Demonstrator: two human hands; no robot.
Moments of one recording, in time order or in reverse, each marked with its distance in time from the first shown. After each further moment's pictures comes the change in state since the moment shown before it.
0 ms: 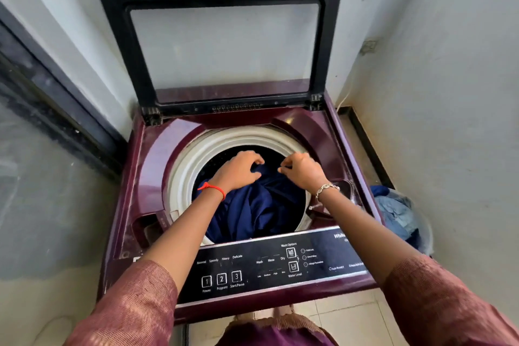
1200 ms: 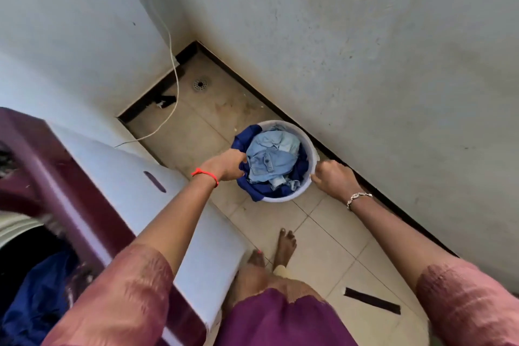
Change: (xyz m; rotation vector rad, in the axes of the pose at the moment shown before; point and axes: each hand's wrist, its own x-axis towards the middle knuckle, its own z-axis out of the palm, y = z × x) left_hand 0.254 0.335 0.297 0.517 -0.772 0.241; right_hand -0.118 0.515 -0.071 -0.002 -0.031 0.587
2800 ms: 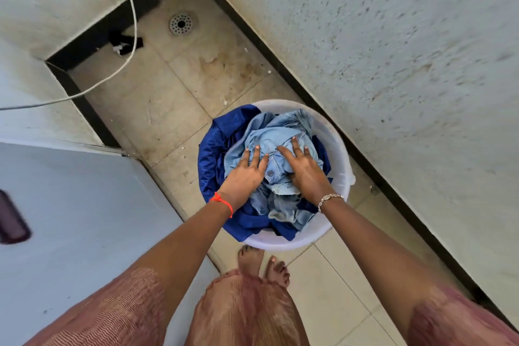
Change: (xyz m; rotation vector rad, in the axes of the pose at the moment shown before) left_hand 0.307 -0.047 0.184 0.389 0.135 0.063; right_hand 0.299 0.037 0.229 0.096 -0.095 -0.265
